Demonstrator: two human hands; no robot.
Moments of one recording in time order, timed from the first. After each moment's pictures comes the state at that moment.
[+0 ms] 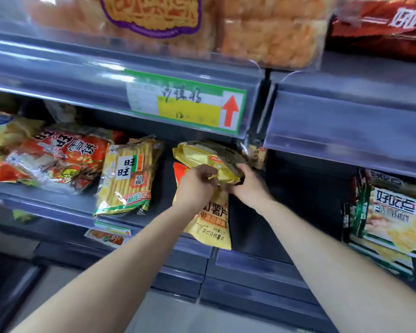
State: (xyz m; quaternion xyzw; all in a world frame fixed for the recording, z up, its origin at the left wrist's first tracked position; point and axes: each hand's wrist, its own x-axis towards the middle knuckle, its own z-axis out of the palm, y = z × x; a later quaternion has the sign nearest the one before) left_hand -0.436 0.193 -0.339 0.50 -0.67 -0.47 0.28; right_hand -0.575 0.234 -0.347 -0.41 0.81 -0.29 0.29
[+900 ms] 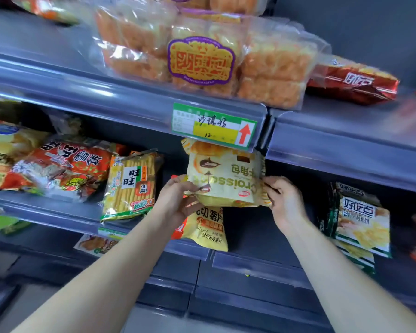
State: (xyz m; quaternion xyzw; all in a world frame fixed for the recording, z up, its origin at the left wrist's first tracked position) left_hand -0.381 0.196 -0.313 0.41 -0.29 -0.81 0.32; right_hand -0.587 0.299 -0.296 -0.15 0.60 -0.70 0.36
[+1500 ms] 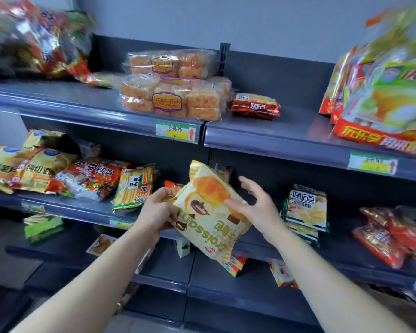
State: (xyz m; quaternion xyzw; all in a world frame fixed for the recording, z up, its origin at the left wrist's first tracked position) left_hand -0.326 0.366 -0.239 0.44 -0.52 -0.64 0.35; right_hand -0.534 0.463 -0.224 -0.45 0.69 -0.49 0.28
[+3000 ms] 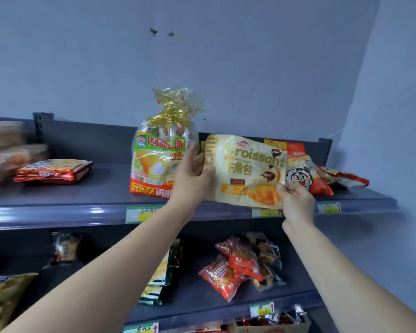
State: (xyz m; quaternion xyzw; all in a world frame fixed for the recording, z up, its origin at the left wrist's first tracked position) left_hand -0.745 0.604 -0.037 0.09 -0.66 -0.60 0.44; right_hand -0.909 0.743 -0.070 -0.14 0.62 -0.77 -0.06
